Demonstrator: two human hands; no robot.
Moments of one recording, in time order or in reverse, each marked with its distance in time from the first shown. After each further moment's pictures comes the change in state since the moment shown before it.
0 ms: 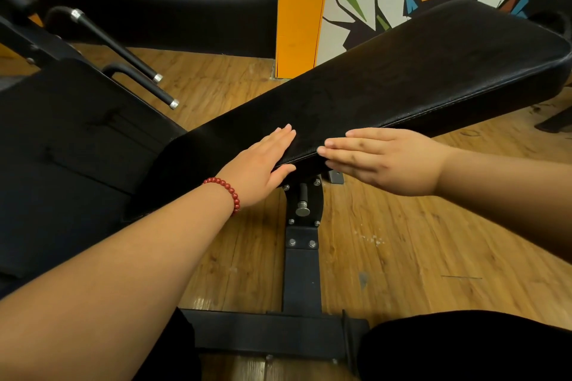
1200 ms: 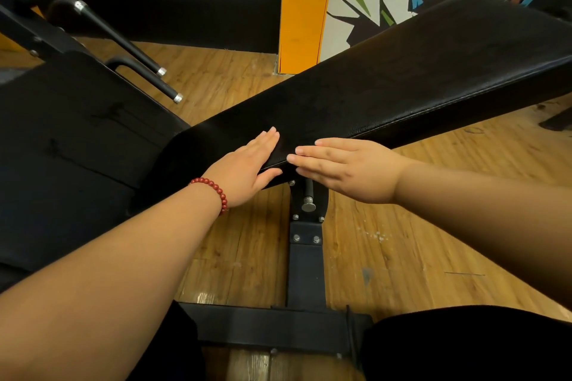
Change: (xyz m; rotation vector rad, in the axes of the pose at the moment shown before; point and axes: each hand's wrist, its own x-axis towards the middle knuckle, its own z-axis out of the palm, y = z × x) left_hand -0.019 -0.027 -0.002 0.104 -0.051 -0.071; right_hand 0.052 -0.032 0.012 0.005 0.007 0.017
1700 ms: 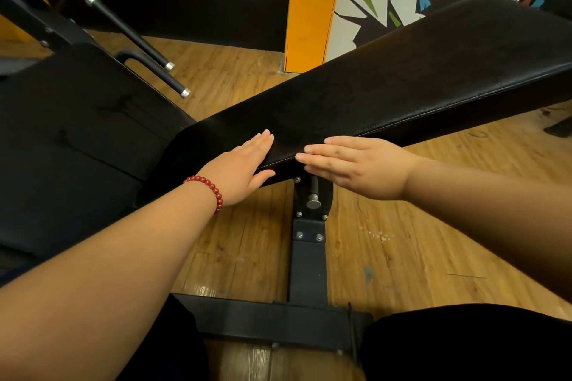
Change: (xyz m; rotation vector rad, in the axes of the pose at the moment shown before) left_hand -0.015 -0.014 -0.002 0.039 -0.035 -0.019; right_hand -0.001 0.002 0.000 -0.058 -0.031 -0.029
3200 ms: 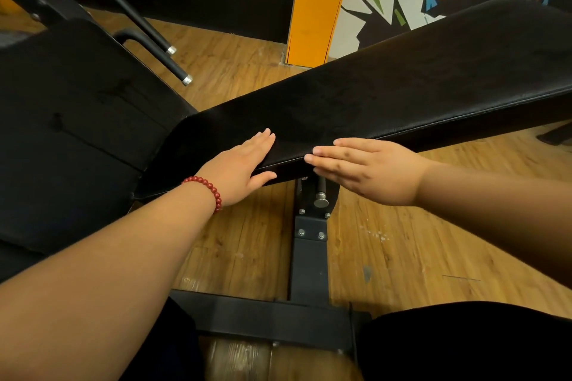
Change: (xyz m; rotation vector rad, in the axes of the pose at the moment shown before) left_hand -0.006 -0.034 0.017 -0.075 0.047 0.011; right_hand 0.019 -0.005 0.000 0.010 -0.034 -0.027
